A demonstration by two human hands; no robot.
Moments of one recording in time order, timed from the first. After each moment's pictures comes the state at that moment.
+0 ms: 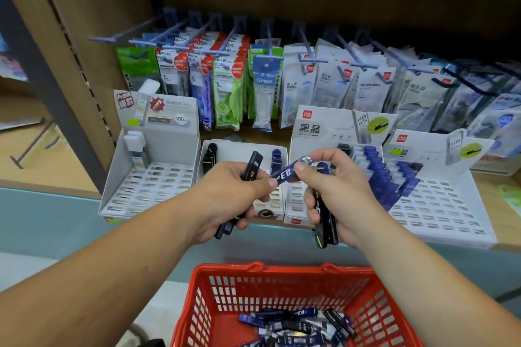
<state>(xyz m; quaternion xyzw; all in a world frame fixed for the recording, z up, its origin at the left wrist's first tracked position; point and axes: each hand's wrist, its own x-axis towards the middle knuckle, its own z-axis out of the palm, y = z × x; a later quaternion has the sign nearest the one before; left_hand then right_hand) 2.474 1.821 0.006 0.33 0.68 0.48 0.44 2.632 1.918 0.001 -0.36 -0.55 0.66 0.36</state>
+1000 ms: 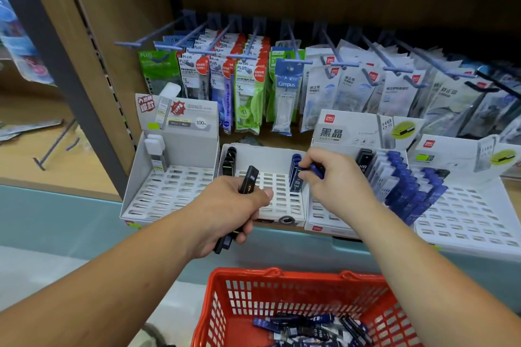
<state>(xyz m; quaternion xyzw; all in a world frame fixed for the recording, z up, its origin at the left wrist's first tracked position) 2.443 1.804 -0.012 0.30 0.69 0.47 0.46 2.596 1.954 -0.018 -0.39 -0.85 0.23 0.26</state>
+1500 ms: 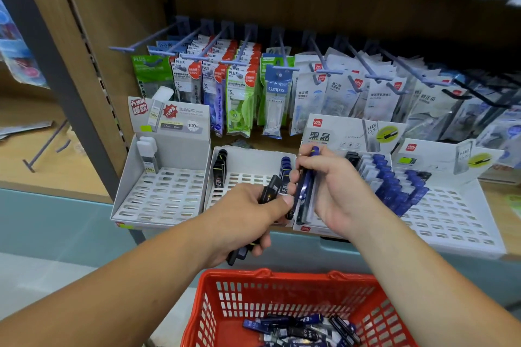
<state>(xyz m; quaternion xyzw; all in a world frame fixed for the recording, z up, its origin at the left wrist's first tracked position) 2.482 1.802 0.009 0.37 0.67 0.42 0.49 2.596 1.923 0.019 -0.30 -0.45 0.78 0.33</state>
